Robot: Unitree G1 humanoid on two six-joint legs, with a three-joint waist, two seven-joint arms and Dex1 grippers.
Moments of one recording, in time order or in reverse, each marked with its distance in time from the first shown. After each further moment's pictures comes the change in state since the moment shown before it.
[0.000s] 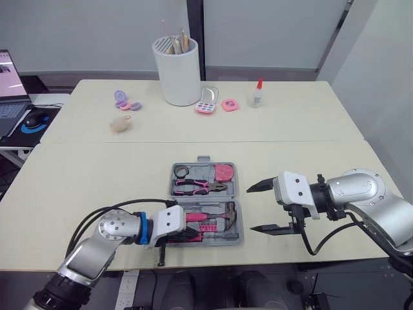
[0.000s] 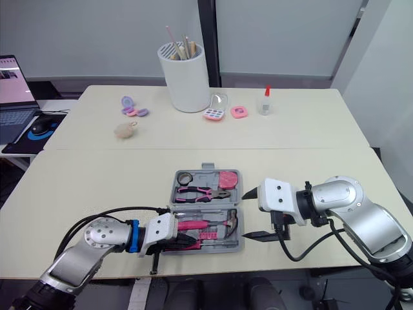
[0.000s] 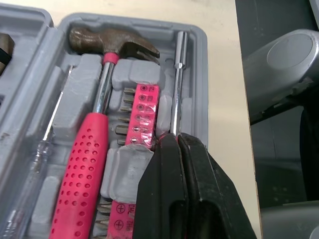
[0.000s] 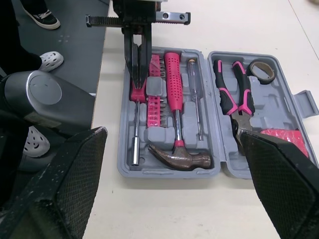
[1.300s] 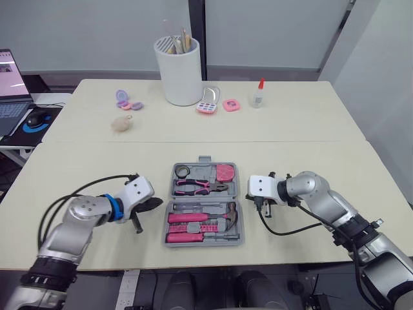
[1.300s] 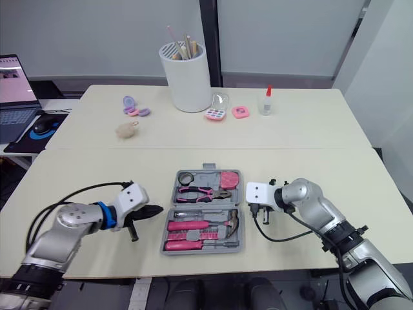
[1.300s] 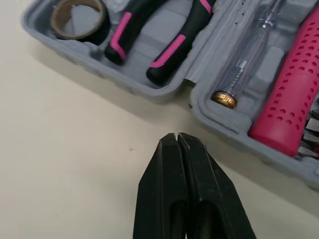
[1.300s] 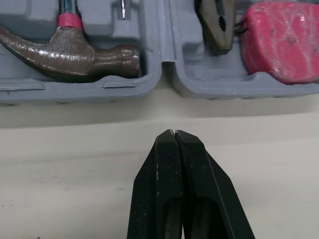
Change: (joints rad) left arm -0.122 0.006 0.159 0.323 0.067 0.041 0.147; right arm -0.174 0.312 0.297 0.750 -0.566 -0.363 -0.105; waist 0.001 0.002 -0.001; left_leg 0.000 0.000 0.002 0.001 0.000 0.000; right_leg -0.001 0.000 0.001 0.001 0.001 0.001
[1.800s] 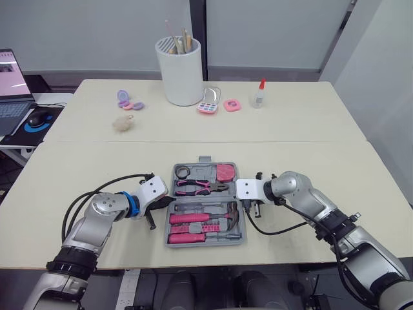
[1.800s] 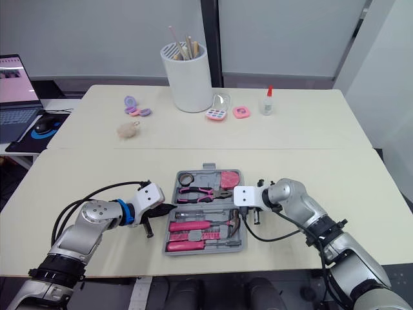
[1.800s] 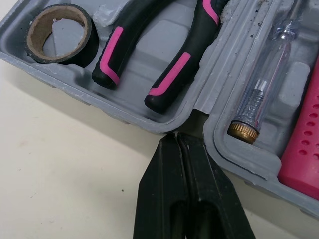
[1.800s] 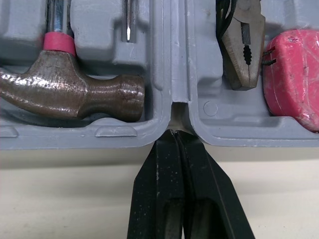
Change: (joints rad) left arm -0.093 -0.067 -0.041 0.061 0.053 -0.004 -0.003; right arm -0.074 0.109 0.037 0.116 -0.101 -0.064 0.009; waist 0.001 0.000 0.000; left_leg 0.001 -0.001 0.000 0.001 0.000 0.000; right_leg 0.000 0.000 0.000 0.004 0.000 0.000
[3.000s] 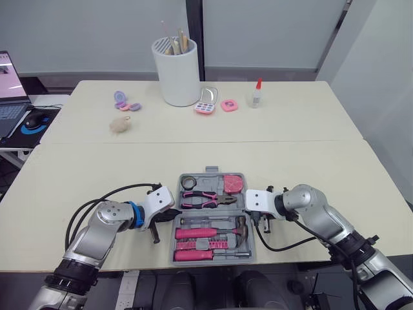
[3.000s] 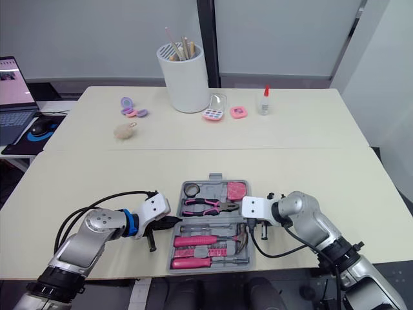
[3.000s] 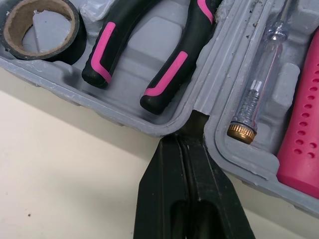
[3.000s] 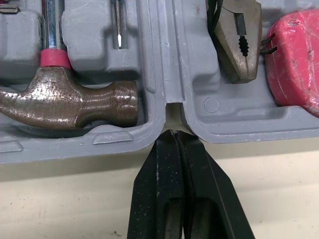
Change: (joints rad) left arm 0.111 -0.005 -0.013 -0.192 -0.004 0.122 -0.047; right arm 0.202 -0.067 -0.076 -0.306 0.000 0.221 0.075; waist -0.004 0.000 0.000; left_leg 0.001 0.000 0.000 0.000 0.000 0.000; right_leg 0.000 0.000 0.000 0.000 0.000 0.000
